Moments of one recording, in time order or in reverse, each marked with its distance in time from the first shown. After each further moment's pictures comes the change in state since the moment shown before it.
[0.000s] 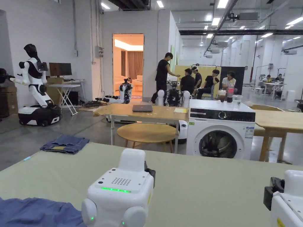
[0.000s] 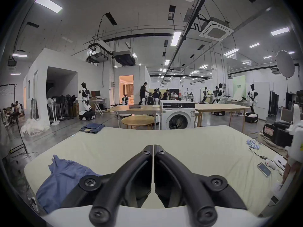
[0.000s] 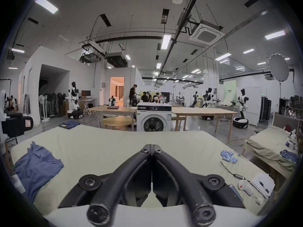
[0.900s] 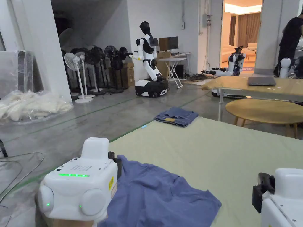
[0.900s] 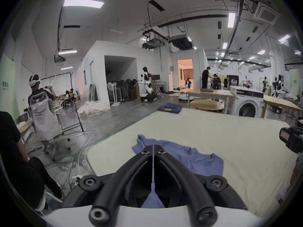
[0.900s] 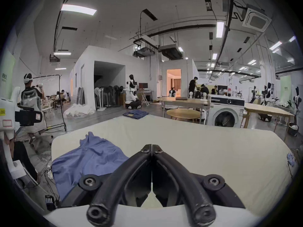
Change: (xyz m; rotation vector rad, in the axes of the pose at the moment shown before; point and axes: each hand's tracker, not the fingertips) left arm -0.277 -0.047 0.075 -0.178 0.598 0.062; right arm -0.281 -0.050 -0.038 -0.088 0.587 0.043
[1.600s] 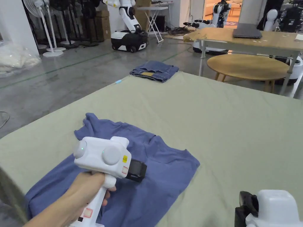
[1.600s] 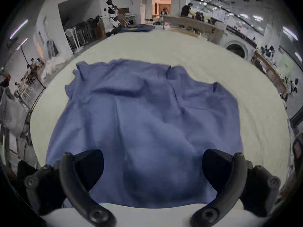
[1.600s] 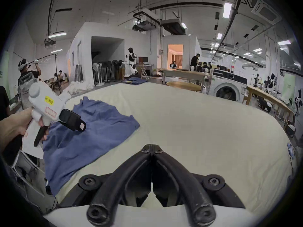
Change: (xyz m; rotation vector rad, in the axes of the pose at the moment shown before) left arm 0.076 -0.105 -0.208 -0.717 -0.261 -0.108; right arm 0.019 -0.098 -0.015 -0.262 -0.010 0.021
